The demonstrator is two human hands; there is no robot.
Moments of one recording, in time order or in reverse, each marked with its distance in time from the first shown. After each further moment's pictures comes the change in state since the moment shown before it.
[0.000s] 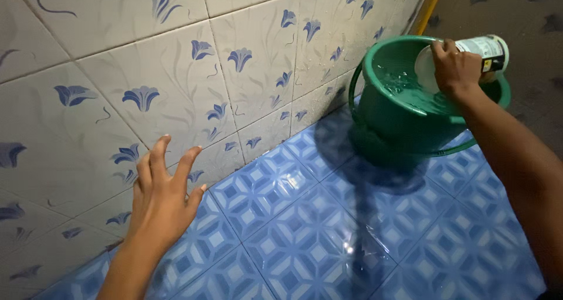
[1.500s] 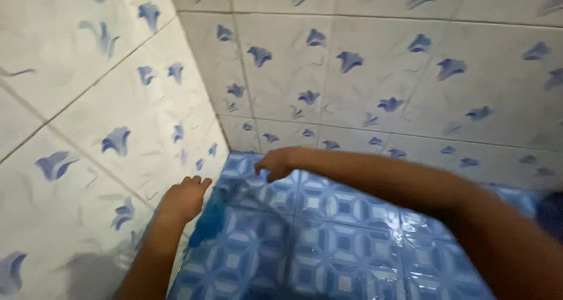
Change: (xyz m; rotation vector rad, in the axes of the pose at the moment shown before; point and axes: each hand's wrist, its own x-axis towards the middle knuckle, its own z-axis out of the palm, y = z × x) left_hand -0.414 -0.313 -0.048 0.389 -0.411 -0.705; right_hand -0.192 -0.799 -0.490 0.611 -0.438 -1.793
